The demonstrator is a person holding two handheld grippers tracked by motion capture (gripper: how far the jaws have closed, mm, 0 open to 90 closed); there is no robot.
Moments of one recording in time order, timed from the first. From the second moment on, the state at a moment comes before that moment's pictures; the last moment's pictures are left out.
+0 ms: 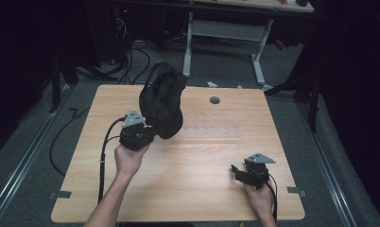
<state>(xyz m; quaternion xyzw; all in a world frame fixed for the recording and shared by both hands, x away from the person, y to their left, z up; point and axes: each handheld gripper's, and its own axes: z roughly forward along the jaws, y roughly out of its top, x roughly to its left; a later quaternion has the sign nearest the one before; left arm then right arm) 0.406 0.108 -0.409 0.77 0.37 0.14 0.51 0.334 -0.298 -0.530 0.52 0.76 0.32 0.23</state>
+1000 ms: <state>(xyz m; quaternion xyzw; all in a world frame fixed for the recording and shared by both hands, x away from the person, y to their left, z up) 0.420 0.097 -0.424 0.78 0.39 0.17 0.46 0.334 -0.298 -0.530 0.52 0.76 0.32 0.23</state>
